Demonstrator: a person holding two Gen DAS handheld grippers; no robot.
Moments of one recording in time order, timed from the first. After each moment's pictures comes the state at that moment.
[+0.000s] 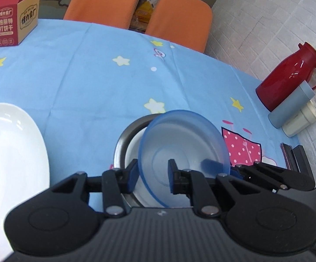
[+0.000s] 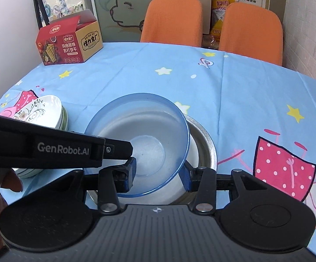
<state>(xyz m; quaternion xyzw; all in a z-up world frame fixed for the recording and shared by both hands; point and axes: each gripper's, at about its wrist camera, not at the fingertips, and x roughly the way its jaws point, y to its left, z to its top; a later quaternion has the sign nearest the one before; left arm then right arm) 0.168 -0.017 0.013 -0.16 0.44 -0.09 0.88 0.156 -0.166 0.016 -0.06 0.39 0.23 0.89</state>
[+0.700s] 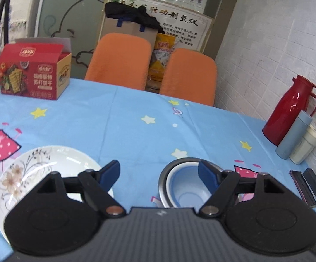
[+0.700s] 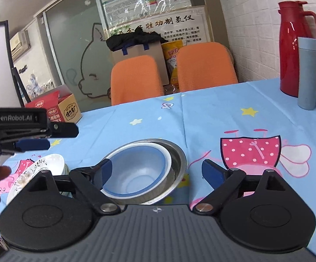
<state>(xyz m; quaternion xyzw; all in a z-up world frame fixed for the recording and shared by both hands) 0.098 0.014 0.045 -0.14 0.29 -0.03 0.95 0.078 -0.212 0.014 0.10 0.25 0.13 0.95</state>
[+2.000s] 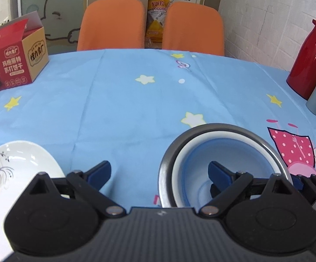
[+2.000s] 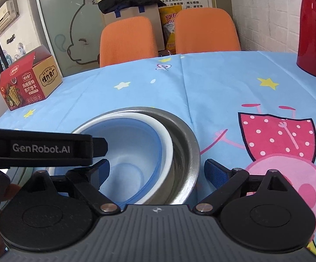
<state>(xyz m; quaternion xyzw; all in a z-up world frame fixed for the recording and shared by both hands) 0.184 -0.026 -0.018 -0.03 0.39 -0.02 0.92 0.152 -0.173 -0.033 0.05 0.33 0.12 0.93</state>
